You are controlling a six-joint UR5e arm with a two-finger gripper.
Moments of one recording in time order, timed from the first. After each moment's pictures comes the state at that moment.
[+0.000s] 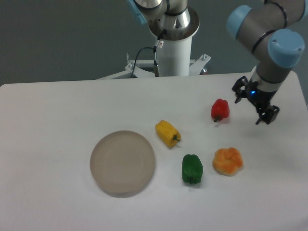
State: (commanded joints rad) arm 2.79 -1.94 -1.52 -1.31 1.52 1.52
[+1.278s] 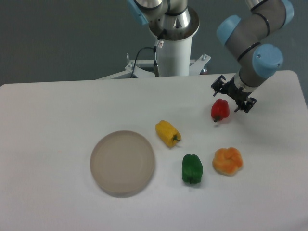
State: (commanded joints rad) arm 2.76 -1.89 -1.81 -1.24 1.51 1.24
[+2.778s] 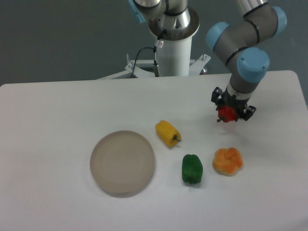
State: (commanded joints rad) arm 2.60 -1.92 -1.58 -1.21 1.56 1.14
